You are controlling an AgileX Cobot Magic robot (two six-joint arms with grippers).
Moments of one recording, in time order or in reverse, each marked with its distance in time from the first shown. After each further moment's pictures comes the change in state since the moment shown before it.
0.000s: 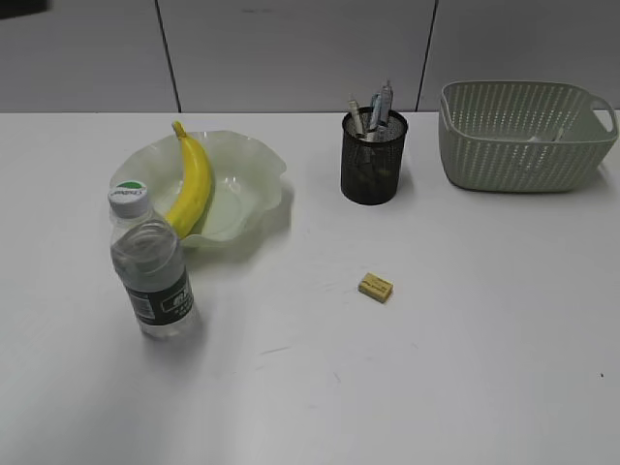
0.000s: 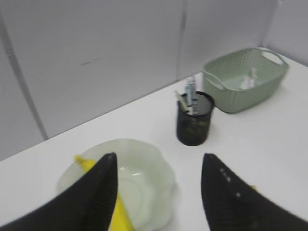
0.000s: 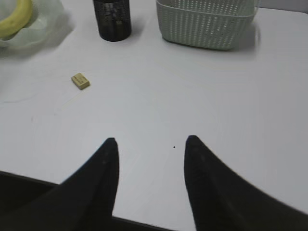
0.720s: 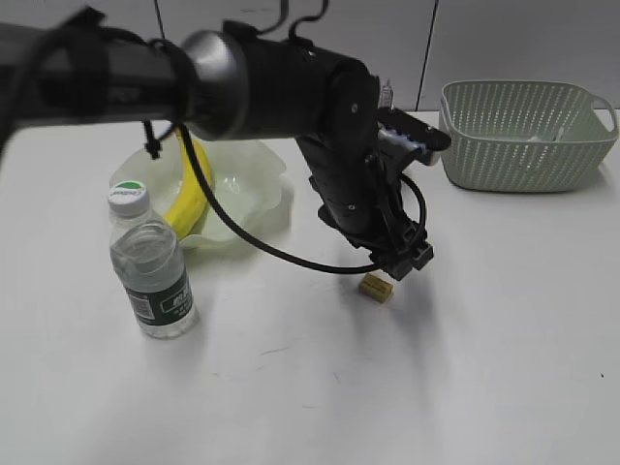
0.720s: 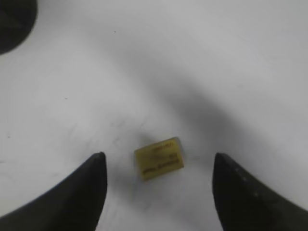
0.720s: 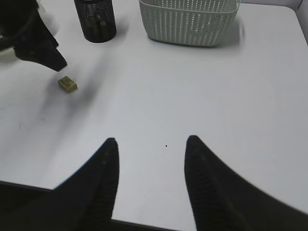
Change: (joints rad) left arm -0.441 1.245 -0.833 0.353 0.366 -0.374; right arm -0.077 0.000 0.000 0.002 0.001 0.001
